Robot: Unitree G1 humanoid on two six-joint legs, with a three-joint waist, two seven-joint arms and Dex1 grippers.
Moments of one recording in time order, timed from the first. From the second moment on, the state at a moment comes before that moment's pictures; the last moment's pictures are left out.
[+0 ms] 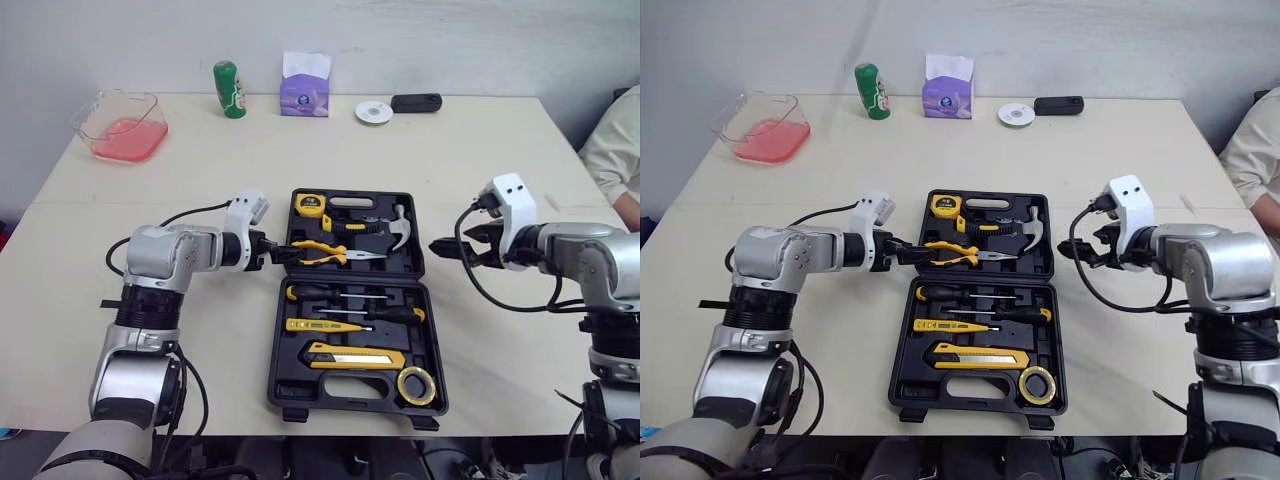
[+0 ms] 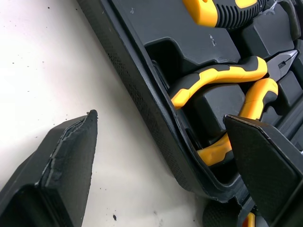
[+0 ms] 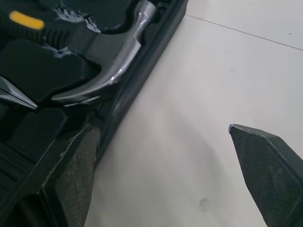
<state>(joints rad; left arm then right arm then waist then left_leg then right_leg) -0.83 0.45 0.00 0.18 -0.37 1.26 -0.56 -0.71 -0.73 -0.10 -0.04 0.42 1.29 0.64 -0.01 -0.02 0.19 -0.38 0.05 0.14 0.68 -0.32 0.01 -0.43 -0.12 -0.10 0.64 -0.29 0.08</state>
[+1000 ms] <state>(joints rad) -0.79 0.41 0.02 0.09 -0.40 1.30 -0.49 -0.70 -0.60 -0.03 0.01 0.40 1.25 0.53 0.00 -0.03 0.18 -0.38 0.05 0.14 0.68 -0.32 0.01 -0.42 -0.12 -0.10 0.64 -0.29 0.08</state>
